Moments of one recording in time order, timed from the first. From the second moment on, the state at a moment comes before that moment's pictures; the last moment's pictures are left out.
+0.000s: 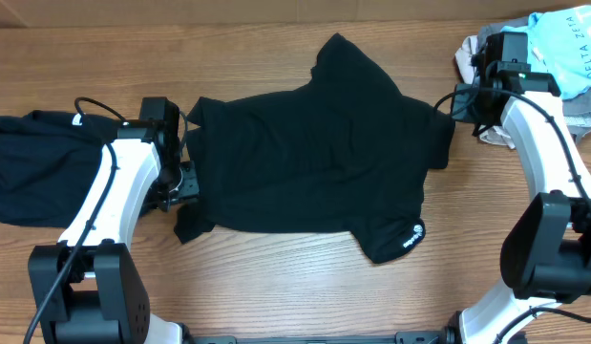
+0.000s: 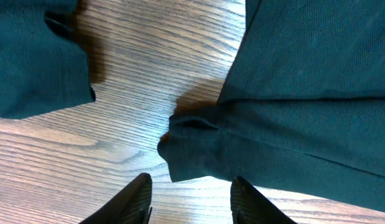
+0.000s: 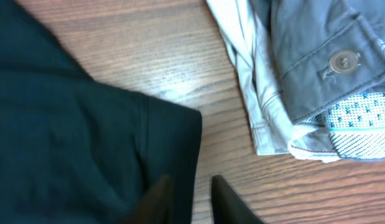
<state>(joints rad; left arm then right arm) 0.00 1.68 1.21 -1.12 -0.07 -0.25 -0.10 1.88 1.56 -0.81 0.07 0.08</state>
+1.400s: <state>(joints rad) -0.02 1.07 1.20 -1.36 0.05 -0.57 -0.10 1.51 1.59 -1.42 -0.33 0.20</state>
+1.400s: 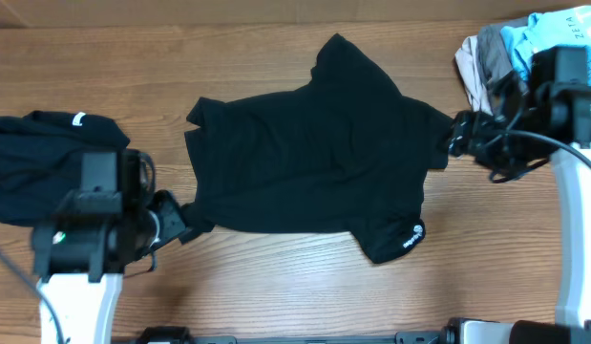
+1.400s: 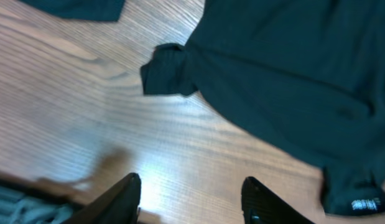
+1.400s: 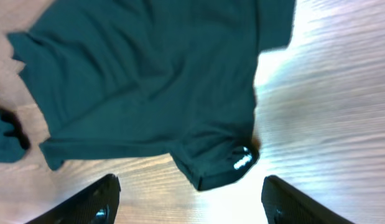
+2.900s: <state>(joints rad) 0.25 1.59 0.96 -0.69 0.25 -0.68 -0.10 1.51 1.34 -1.32 -0.37 0.20</state>
